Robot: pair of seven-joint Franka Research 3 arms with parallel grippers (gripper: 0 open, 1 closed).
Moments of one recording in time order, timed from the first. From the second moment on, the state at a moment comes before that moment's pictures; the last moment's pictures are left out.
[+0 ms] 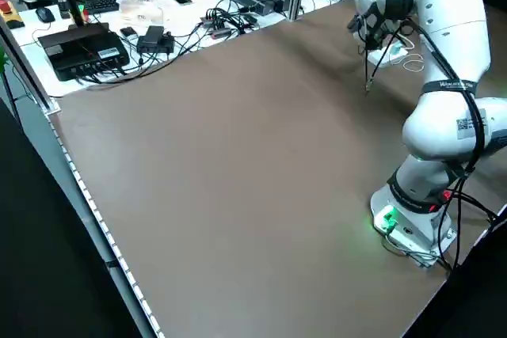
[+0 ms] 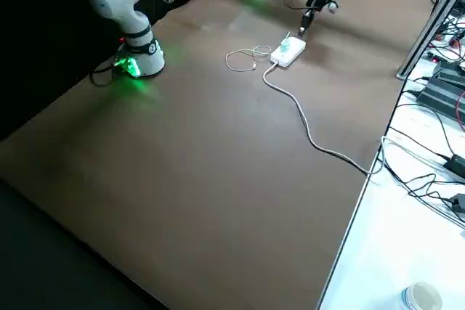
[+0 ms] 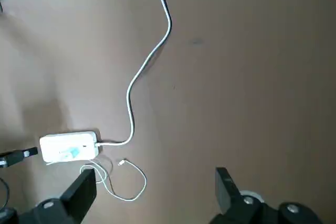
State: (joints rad) left arm -0.40 0.82 -0.43 -1.58 -0.55 2.62 -0.21; right arm 0.06 0.16 -0.09 -1.26 0.08 1.42 0.19
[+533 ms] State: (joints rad) left arm -0.37 0.70 -0.32 -1.53 -0.40 2.34 -0.26; right arm 0.06 0.06 -0.07 -1.41 0.07 1.55 0.19
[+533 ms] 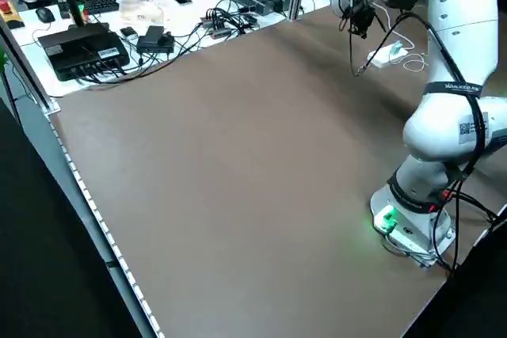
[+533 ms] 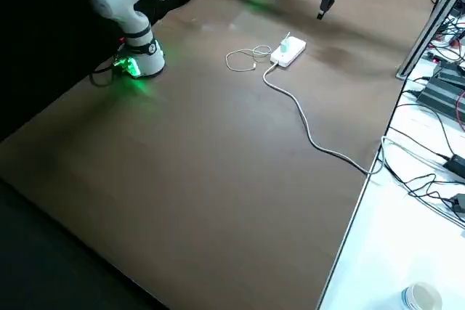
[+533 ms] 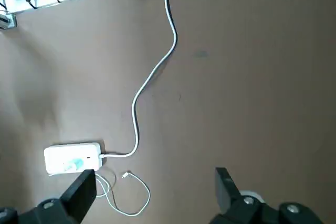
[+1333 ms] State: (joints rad) left arm -0.36 0.41 -0.03 -1.52 -0.04 2.00 -0.27; right arm 0.05 0.06 0.01 -1.48 -0.05 1.58 0.05
